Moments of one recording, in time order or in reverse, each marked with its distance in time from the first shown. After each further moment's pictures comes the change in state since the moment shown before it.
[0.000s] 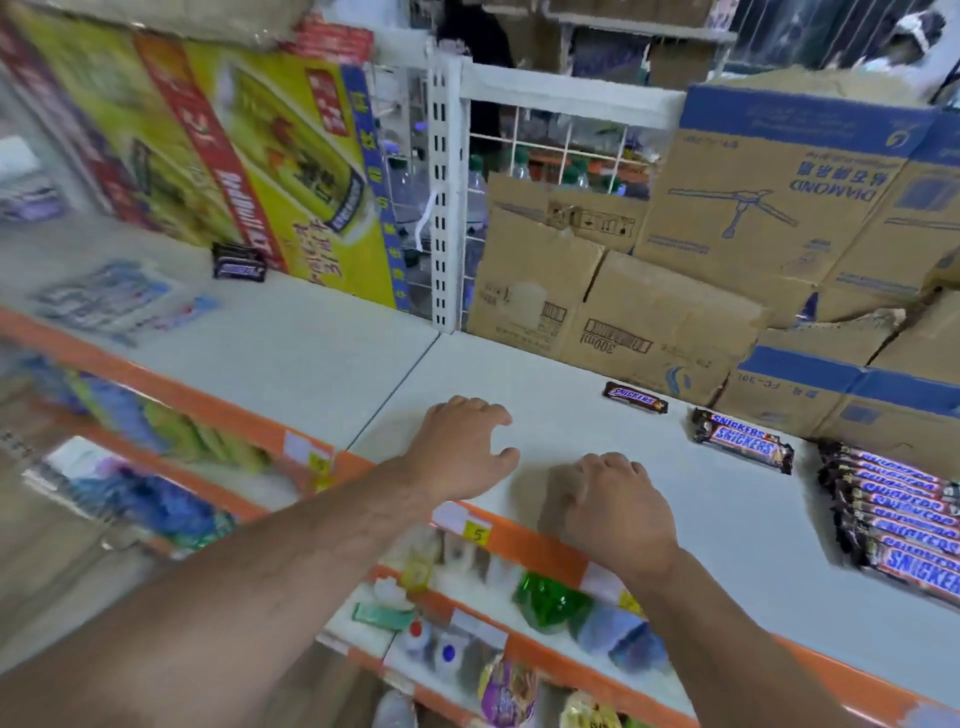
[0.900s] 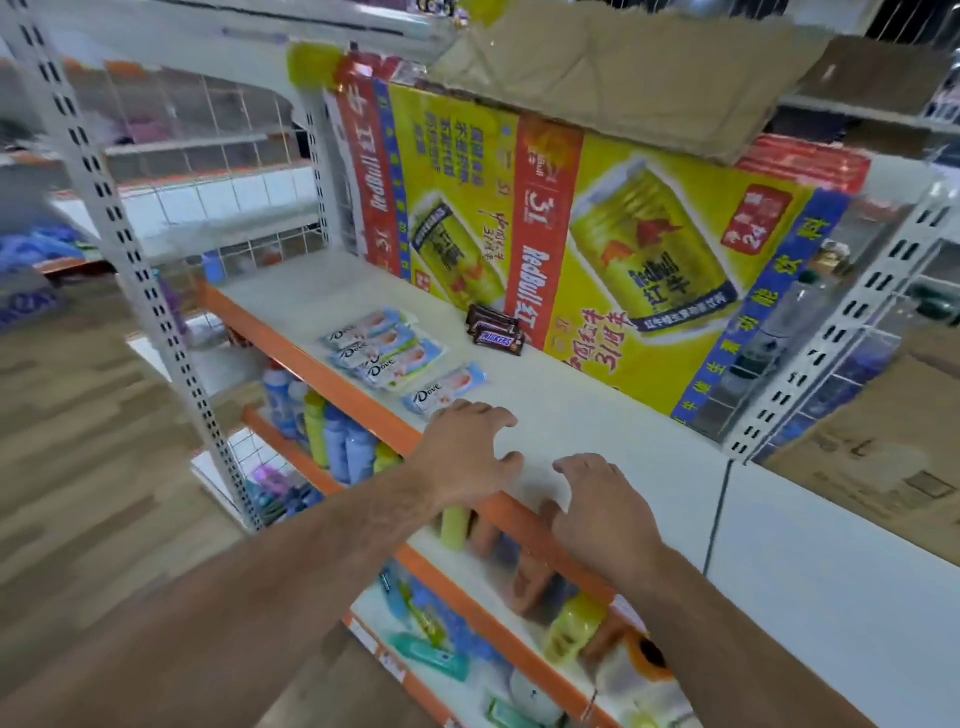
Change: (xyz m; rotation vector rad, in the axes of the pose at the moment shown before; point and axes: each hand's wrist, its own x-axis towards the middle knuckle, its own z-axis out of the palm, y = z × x) left_hand -0.066 -0.370 -0.180 -0.032 0.135 -0.214; right_hand 0.130 -0.410 0.018 0.117 -0.025 -0.292
